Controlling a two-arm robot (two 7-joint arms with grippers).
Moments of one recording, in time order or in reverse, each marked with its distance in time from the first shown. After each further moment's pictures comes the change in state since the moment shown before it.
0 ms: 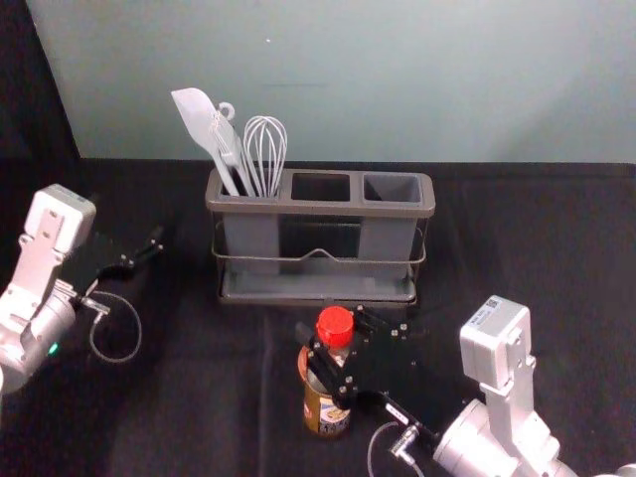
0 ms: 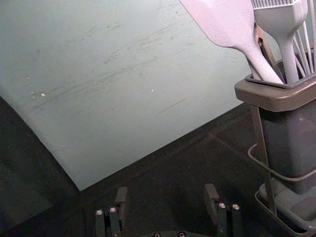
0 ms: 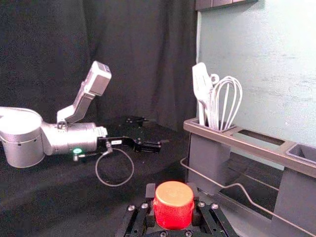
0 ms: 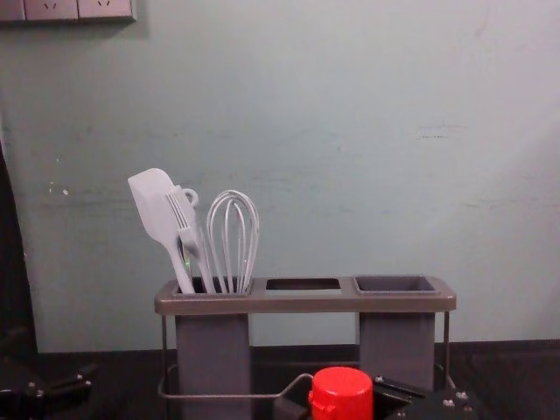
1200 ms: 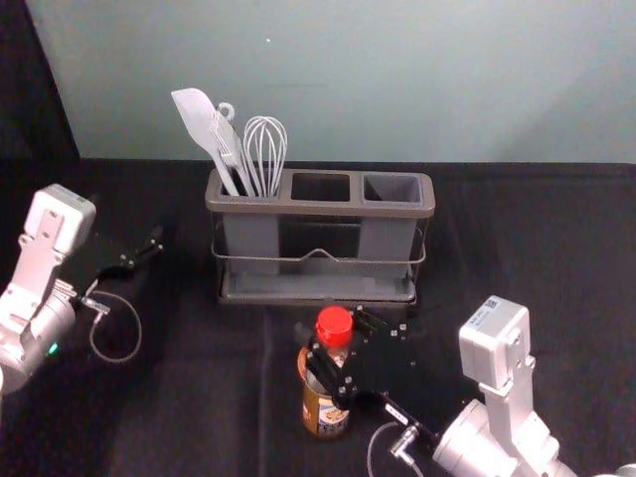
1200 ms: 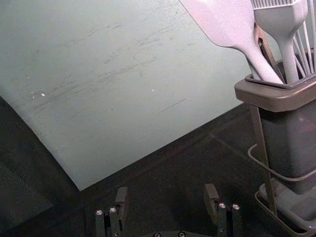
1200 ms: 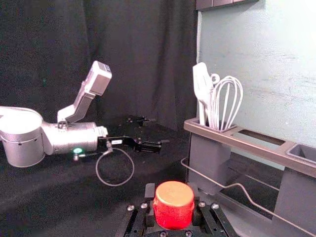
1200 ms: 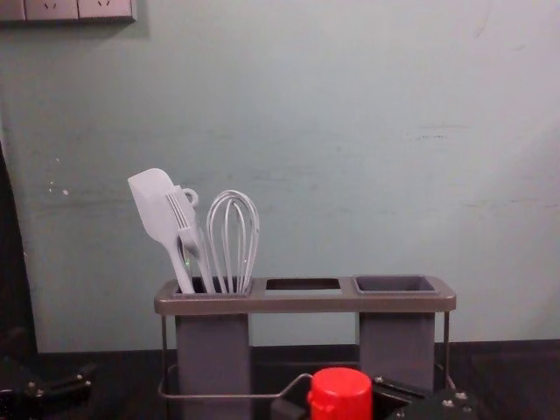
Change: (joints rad) left arm 0.000 0.000 0.000 0.000 0.000 0.000 0.000; right arm -0.001 -0.001 0.001 -0.001 -0.003 0.002 0.002
